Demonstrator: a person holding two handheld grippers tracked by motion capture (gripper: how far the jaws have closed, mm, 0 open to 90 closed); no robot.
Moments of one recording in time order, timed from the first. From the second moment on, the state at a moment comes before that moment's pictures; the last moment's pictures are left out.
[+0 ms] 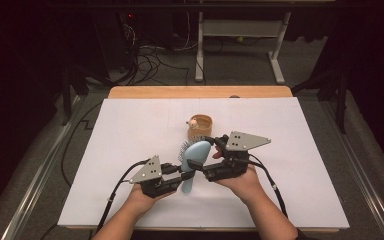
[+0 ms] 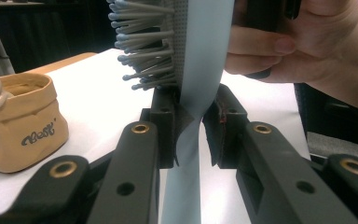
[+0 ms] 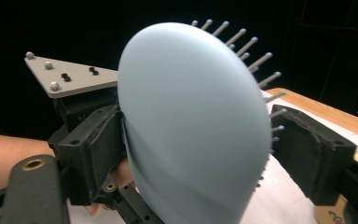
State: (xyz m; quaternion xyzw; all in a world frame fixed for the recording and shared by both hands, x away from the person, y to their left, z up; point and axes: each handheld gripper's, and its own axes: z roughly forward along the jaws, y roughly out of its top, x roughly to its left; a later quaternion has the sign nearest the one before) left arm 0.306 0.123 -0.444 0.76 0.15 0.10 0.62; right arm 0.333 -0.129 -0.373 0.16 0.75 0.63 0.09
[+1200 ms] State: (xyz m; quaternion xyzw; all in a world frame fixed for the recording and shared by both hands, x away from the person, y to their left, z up) left arm 0.308 0.124 -0.446 0.77 0.14 0.07 0.62; right arm 0.335 -0.133 -0.373 0.12 0.75 0.65 0.05
